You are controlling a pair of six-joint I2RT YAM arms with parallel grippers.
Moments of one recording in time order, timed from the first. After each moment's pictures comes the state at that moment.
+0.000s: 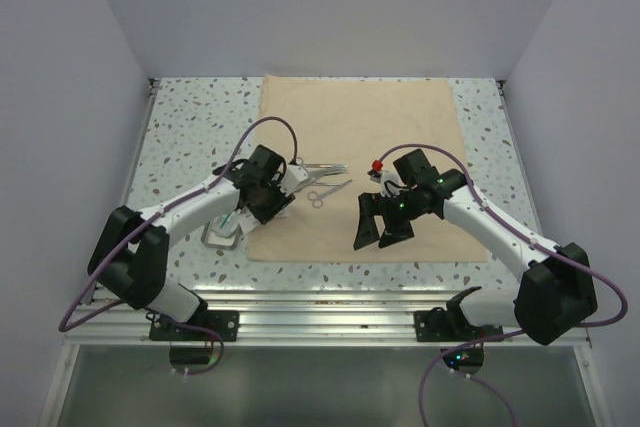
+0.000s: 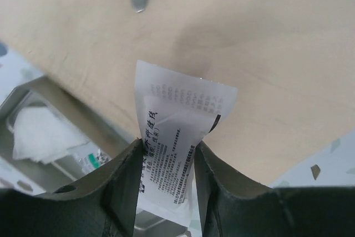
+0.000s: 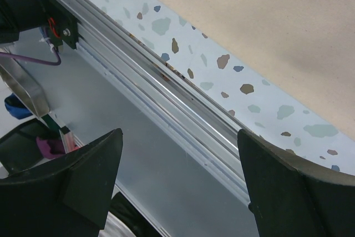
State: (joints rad) left arm -0.56 1.51 0.96 -0.60 0.03 0.35; right arm 0.49 1.30 0.94 -0.84 -0.59 0.33
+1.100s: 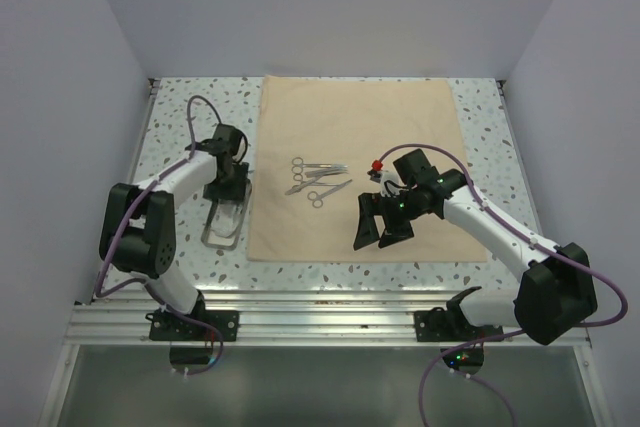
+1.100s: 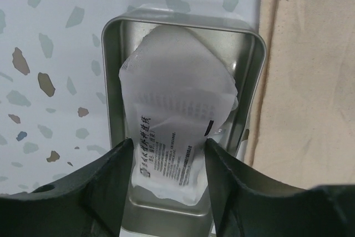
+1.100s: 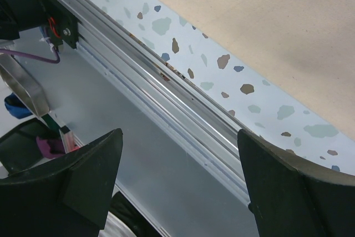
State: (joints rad) left arm -0.21 1.67 1.08 -0.68 -0.17 -0.14; right arm 0.49 1.30 0.94 -0.84 -0.59 0.33
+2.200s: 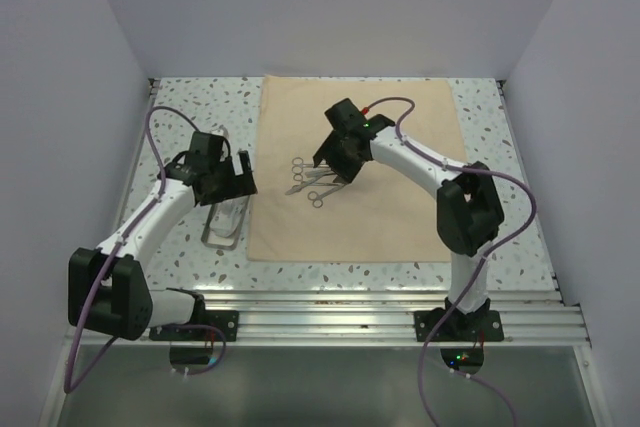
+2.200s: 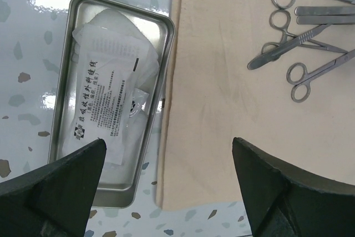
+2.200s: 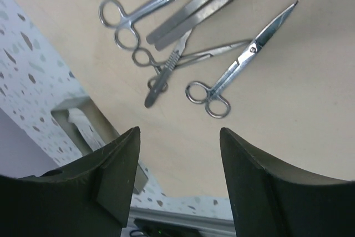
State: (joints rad) left arm -0.21 1.29 0.93 -0.61 0.02 -0.43; right arm 0.61 1.92 1.60 -0.77 0.01 1.17
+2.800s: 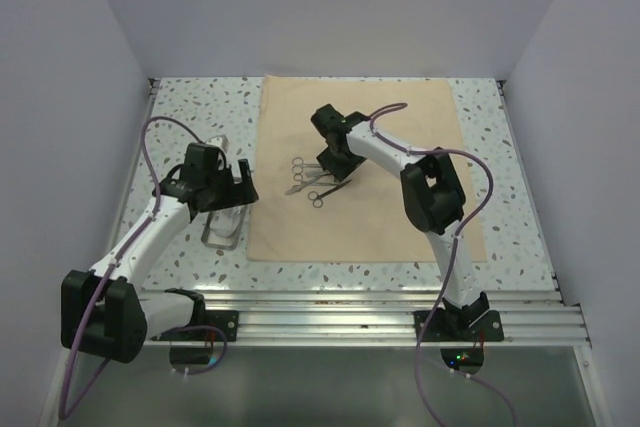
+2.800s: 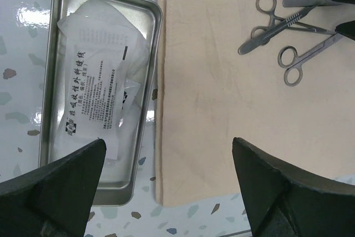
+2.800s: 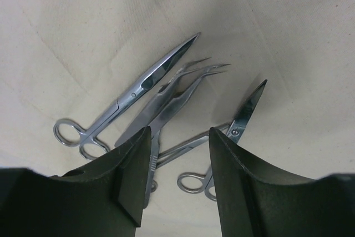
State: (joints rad) left arm -0.21 1.19 0.82 -0.55 0.07 -0.41; right arm 0.62 2.25 1.88 -0.93 0.25 1.43
